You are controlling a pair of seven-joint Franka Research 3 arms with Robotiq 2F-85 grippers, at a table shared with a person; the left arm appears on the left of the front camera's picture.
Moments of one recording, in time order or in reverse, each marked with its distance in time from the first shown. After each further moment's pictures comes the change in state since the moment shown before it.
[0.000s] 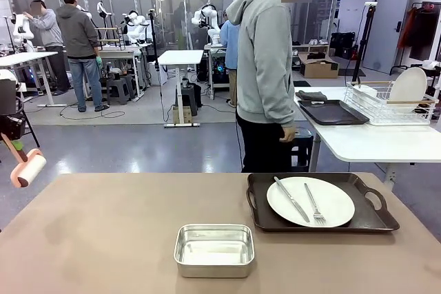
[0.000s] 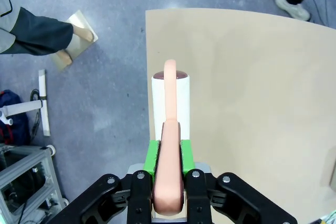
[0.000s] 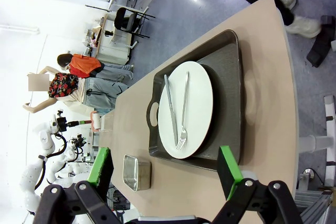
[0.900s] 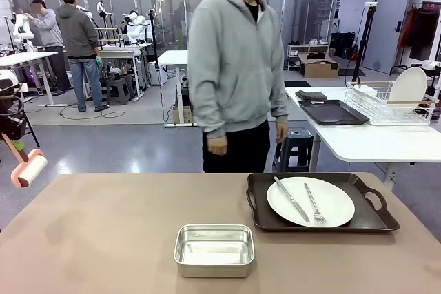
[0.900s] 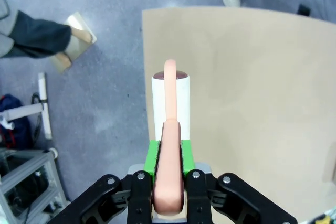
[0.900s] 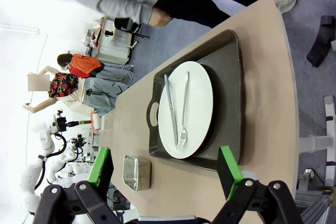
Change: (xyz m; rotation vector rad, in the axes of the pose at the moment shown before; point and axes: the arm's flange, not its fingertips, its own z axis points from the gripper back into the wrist) left arm 0.001 -0.008 0.002 -0.009 0.006 -0.048; right arm 0.000 0.000 0.000 0.000 0.000 0.000
